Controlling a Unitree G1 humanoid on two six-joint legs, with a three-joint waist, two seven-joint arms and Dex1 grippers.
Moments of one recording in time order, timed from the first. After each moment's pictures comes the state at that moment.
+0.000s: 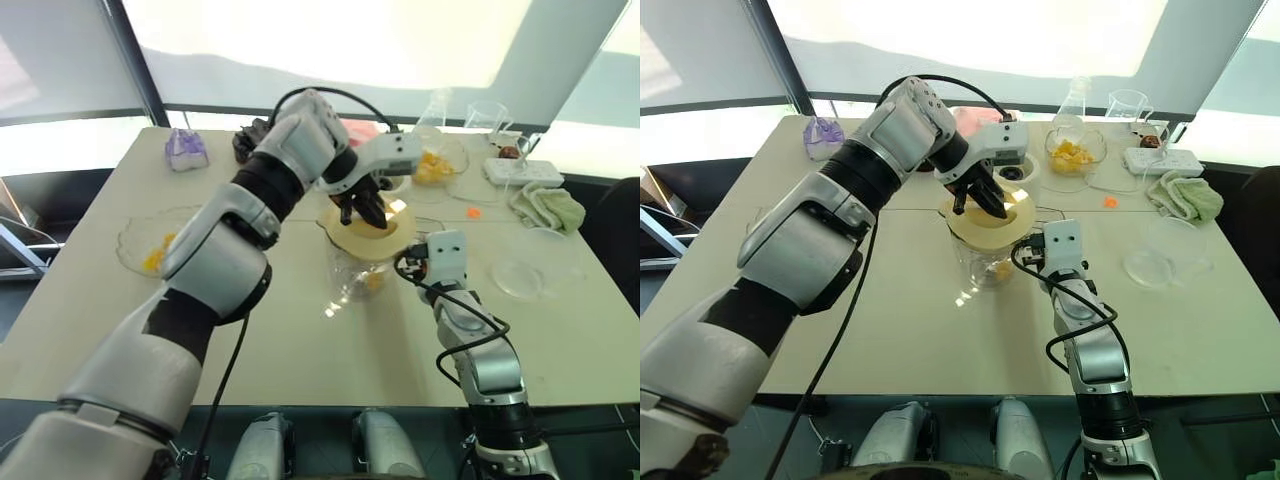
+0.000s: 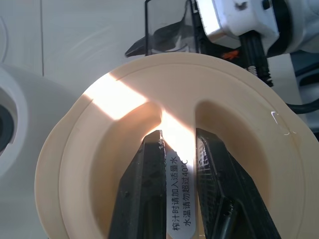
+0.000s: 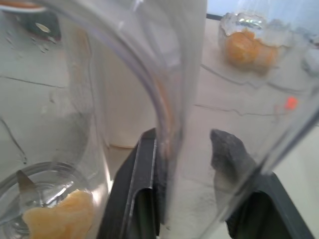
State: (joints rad) left arm -1.54 0.11 -0.53 0.97 0.12 0.53 -1.43; right arm -0.18 -0.20 0.02 -0.23 0.04 0.54 0.00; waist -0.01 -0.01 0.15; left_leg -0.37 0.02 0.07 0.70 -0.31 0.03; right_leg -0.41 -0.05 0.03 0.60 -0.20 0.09
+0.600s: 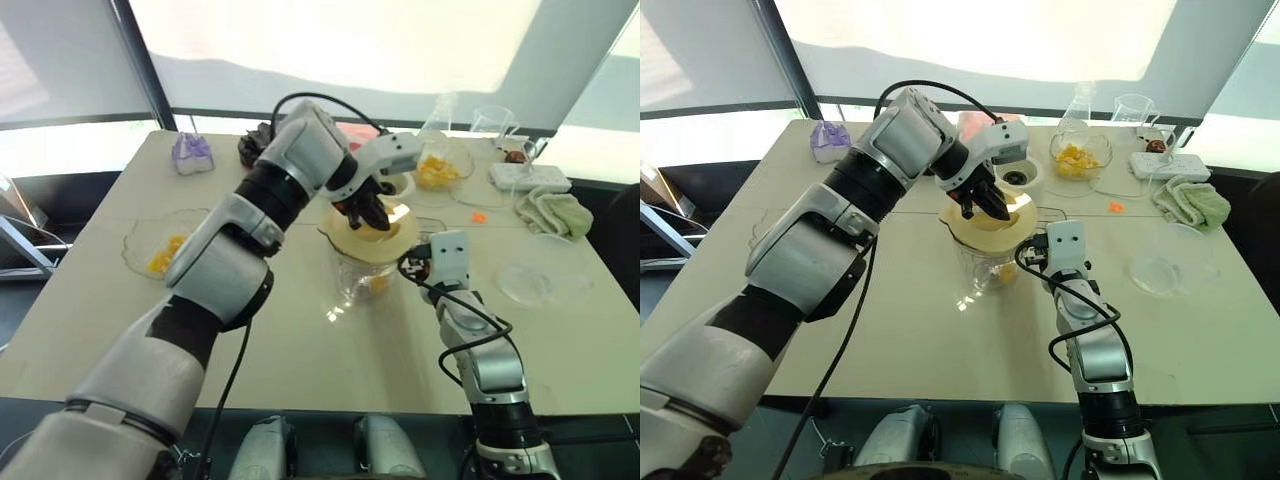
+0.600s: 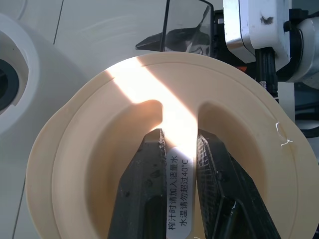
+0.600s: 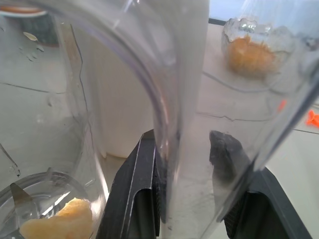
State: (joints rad) left arm -1.49 0.09 -0.48 0.84 0.15 0.83 -1.39; right arm -0.18 -0.20 0.00 -0.21 0.04 0.52 0.01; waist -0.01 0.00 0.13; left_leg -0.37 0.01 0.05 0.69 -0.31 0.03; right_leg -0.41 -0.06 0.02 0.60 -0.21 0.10
